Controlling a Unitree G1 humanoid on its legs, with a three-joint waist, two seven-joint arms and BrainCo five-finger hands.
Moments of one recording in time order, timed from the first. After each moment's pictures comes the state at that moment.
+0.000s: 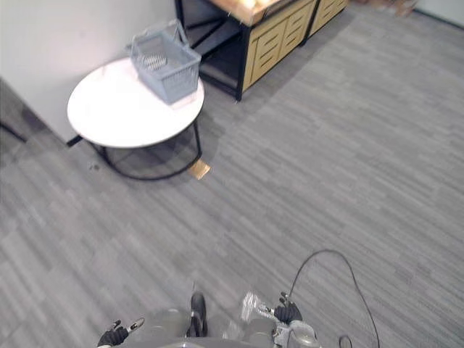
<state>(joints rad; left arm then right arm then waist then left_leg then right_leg) 0.13 0.14 0.11 1.13 -0.21 -0.13 0.08 0.02 -0.09 -0.08 1.11 0.20 -0.16 0.04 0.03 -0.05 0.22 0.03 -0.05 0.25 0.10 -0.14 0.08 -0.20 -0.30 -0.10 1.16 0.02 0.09</state>
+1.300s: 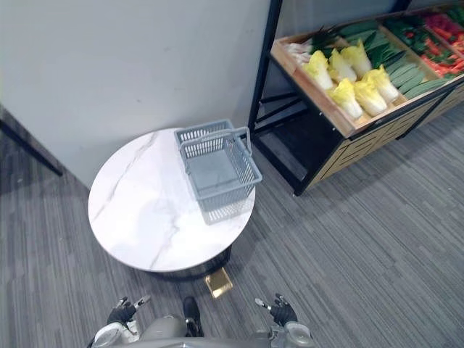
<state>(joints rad) 0.06 0.12 0.11 1.13 -0.26 -0.14 0.11 0.03 -0.08 -0.03 1.08 0.12 -0.15 0.03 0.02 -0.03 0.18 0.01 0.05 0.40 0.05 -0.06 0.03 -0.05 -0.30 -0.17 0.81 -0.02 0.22</state>
